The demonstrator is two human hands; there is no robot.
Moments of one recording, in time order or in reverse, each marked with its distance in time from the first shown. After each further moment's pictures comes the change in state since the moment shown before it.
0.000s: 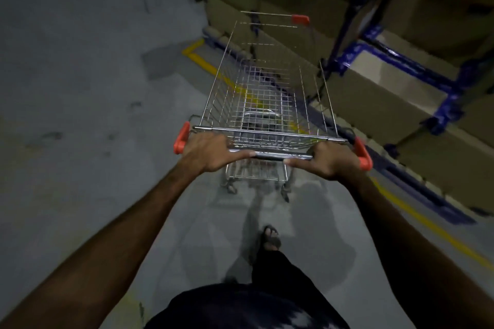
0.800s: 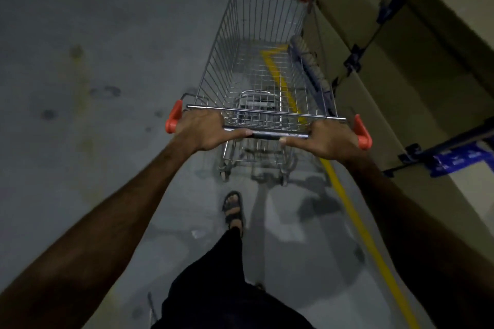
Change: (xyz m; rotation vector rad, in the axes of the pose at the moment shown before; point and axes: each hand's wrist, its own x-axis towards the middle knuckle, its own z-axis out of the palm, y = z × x) left_hand 0.205 -0.206 -0.076 -0.079 0.000 -0.478; right_hand 0.406 -0.115 -0.127 -0.139 -0.041 -0.449
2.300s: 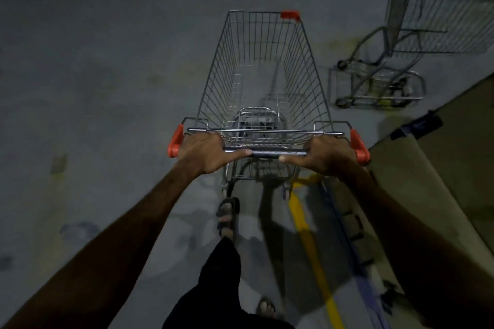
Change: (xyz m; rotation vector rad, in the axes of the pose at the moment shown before) left_hand 0.913 -0.313 -0.266 -0.074 0.044 -0.125; right_hand 0.993 0.074 -0.336 -0.122 -0.050 -0.104
